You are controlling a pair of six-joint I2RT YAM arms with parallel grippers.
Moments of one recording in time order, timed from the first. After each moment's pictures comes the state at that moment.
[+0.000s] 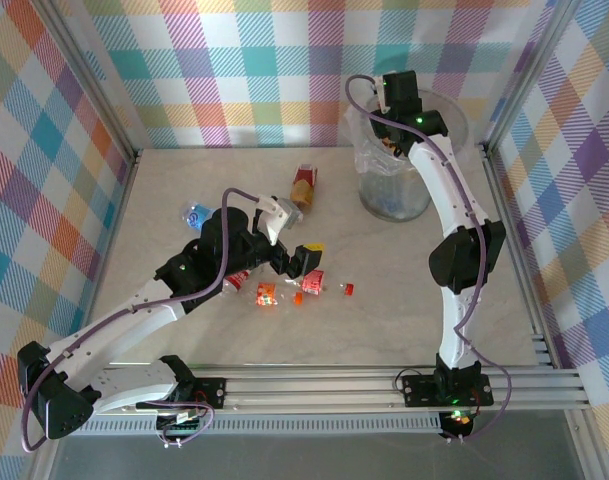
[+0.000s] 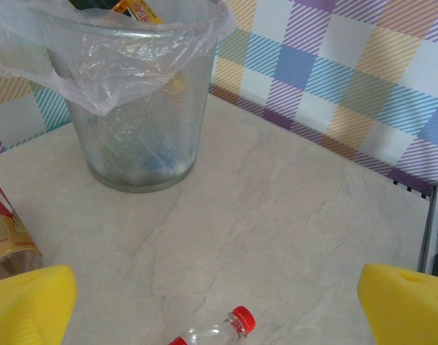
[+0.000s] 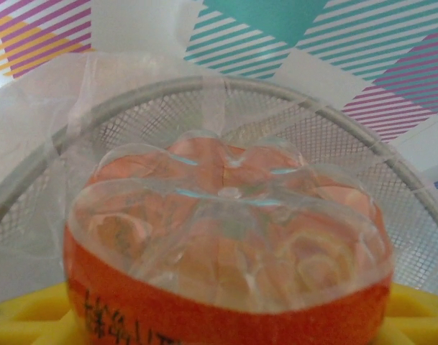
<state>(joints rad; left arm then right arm) -0.79 1.09 0.99 -0.19 0.17 -0.06 0.30 2.10 2.32 -0.81 0.35 -0.25</state>
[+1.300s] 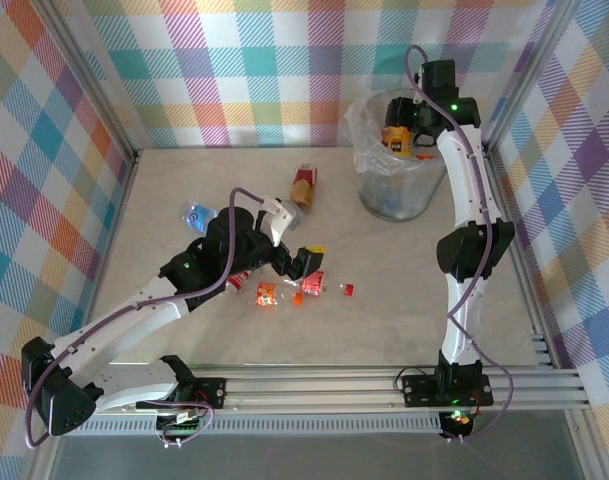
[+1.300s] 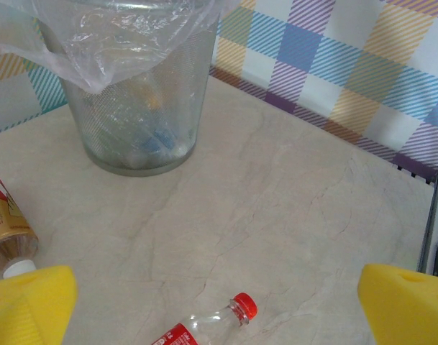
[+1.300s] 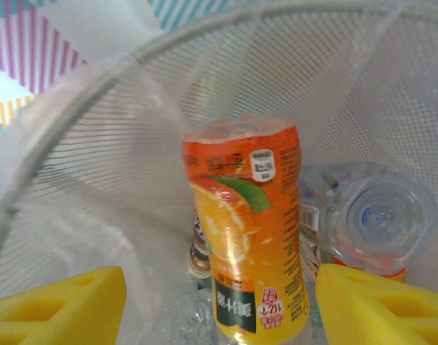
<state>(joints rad) -0.79 1.11 1.00 -0.22 0.17 -0.06 0.14 2.22 2.56 -1.05 -0.01 0.28</state>
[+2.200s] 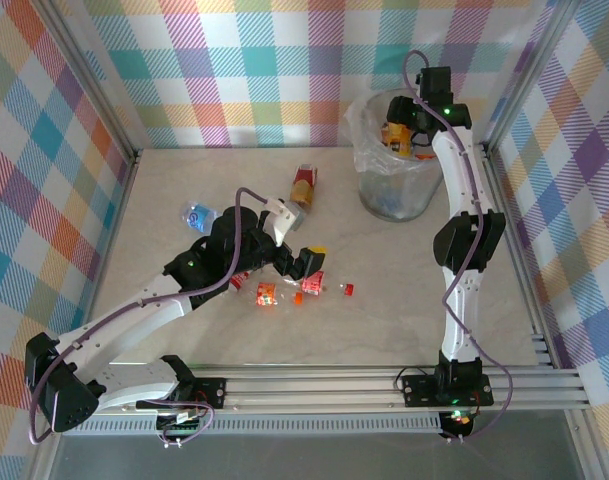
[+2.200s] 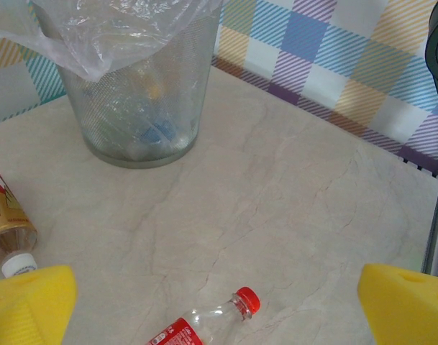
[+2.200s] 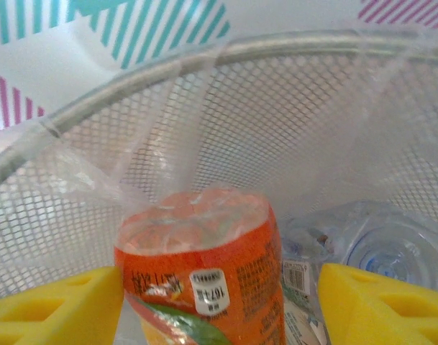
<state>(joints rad) -0.79 1.14 1.00 -0.22 0.17 -0.05 0.11 2.33 2.57 -0.88 -0.01 0.28</state>
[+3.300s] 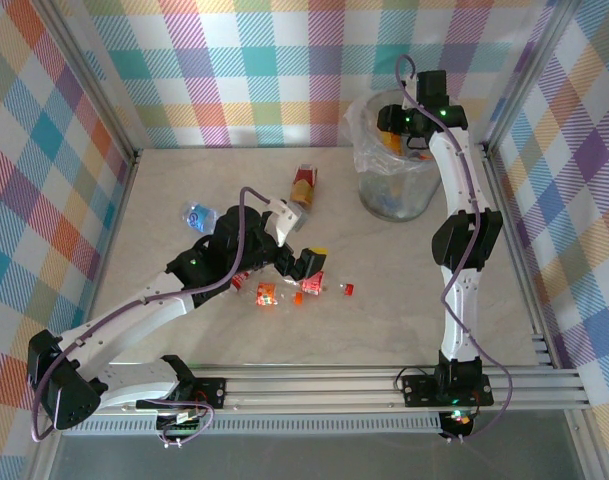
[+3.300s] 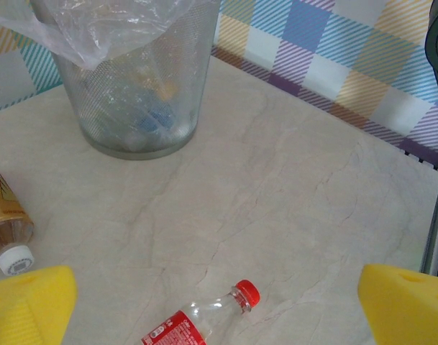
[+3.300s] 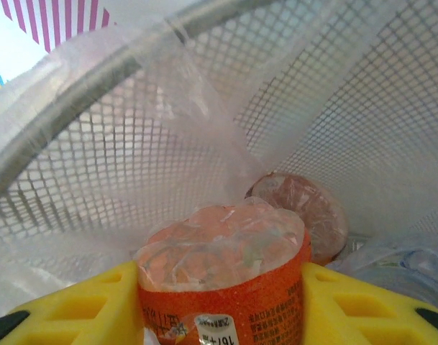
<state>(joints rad) -0.79 1.15 1.01 -0.24 0.17 -0.05 0.11 2.35 2.57 -0.92 -0.22 0.18</state>
